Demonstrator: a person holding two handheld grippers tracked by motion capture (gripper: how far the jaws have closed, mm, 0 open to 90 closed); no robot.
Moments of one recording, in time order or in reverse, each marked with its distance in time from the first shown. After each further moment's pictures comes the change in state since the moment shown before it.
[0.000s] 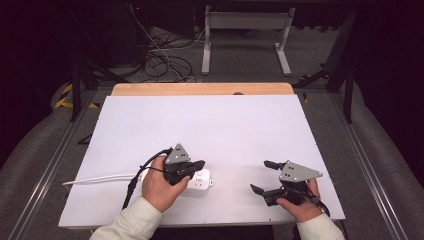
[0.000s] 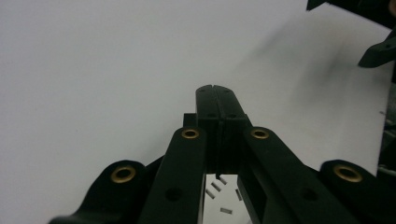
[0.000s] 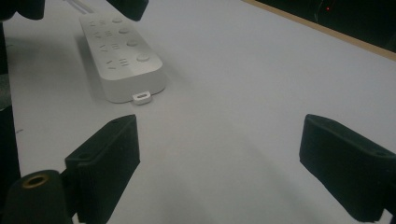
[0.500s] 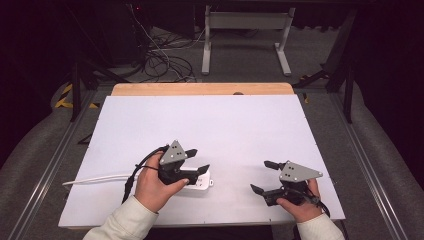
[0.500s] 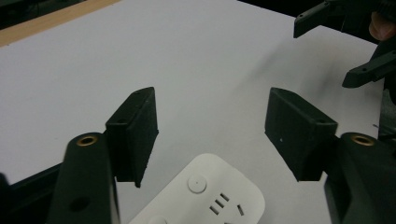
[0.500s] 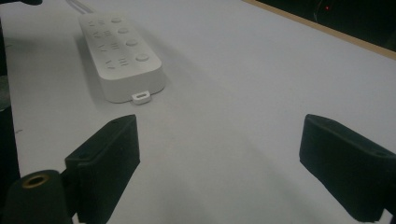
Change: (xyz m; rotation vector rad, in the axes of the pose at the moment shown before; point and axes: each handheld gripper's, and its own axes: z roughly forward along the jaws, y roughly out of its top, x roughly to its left) left arm -0.002 0.009 -0.010 -0.044 0.015 0.060; right arm 0.000 -0.001 0.000 0.002 -0.001 0.006
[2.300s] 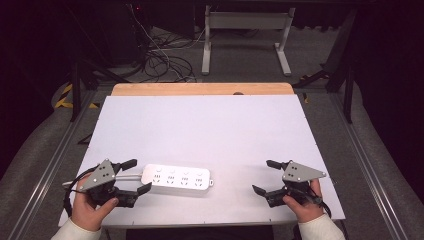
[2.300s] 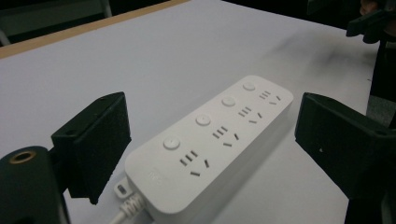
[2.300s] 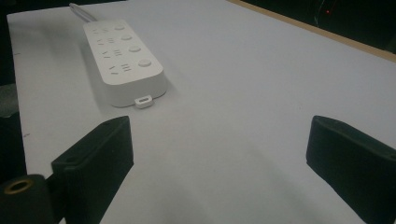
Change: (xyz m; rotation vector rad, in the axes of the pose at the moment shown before) left arm 0.051 -0.099 -0.118 -0.127 0.052 0.000; right arm -0.002 -0.001 -0.005 -0.023 0.011 0.013
